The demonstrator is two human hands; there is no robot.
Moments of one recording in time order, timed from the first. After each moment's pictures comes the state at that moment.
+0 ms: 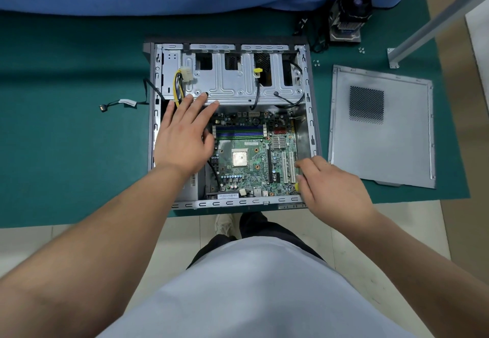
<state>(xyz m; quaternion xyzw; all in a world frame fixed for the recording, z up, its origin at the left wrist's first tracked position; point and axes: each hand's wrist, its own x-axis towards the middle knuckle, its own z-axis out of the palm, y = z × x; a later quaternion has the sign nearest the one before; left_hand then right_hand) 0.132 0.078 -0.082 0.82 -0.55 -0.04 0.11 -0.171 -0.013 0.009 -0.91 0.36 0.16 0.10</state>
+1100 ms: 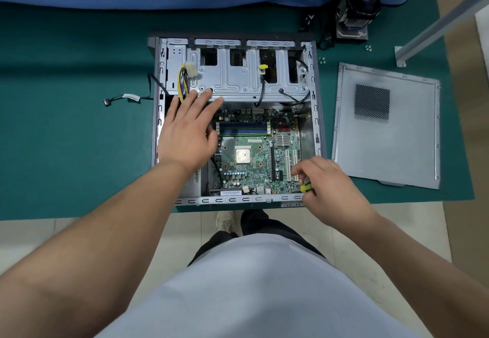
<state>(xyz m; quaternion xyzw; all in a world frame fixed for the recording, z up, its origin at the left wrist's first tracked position) 0.131 0.078 -0.081 0.82 -0.56 -0.05 0.11 -0.169 -0.016 -0.003 -0.88 0.38 0.13 0.27</state>
